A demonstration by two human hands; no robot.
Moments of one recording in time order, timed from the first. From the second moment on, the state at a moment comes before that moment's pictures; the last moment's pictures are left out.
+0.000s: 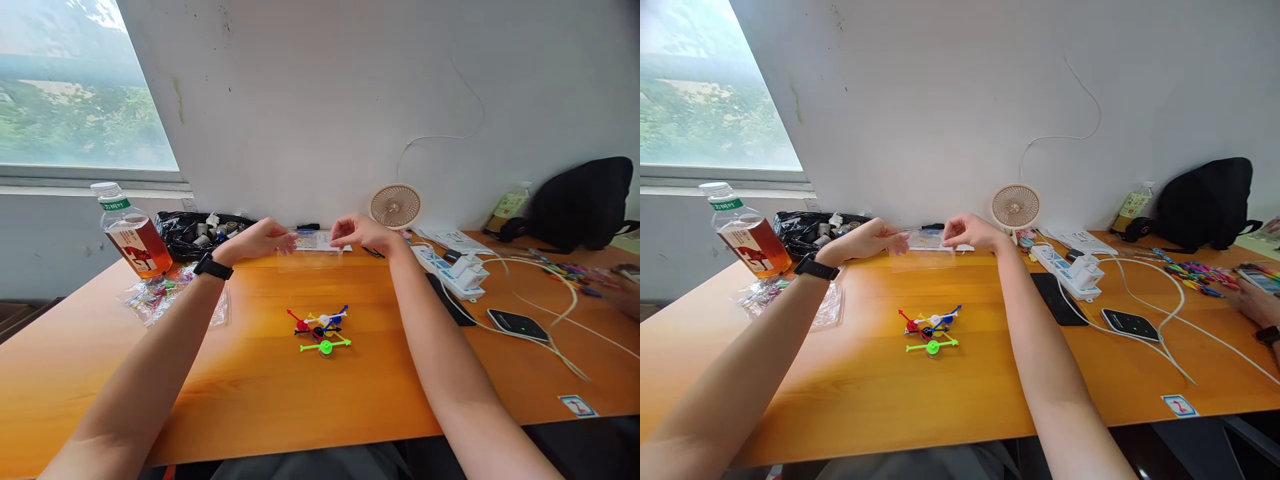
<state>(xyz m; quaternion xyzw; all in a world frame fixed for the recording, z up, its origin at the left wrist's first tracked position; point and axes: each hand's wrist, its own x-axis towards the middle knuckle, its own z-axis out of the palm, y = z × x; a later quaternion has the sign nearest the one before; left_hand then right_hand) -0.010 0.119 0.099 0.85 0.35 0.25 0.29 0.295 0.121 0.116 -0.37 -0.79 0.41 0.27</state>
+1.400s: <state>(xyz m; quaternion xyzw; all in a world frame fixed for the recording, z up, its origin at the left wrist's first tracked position) -0.002 0.098 0.110 0.85 0.39 0.29 0.22 0.260 0.069 0.161 -0.33 -0.84 0.31 0.31</state>
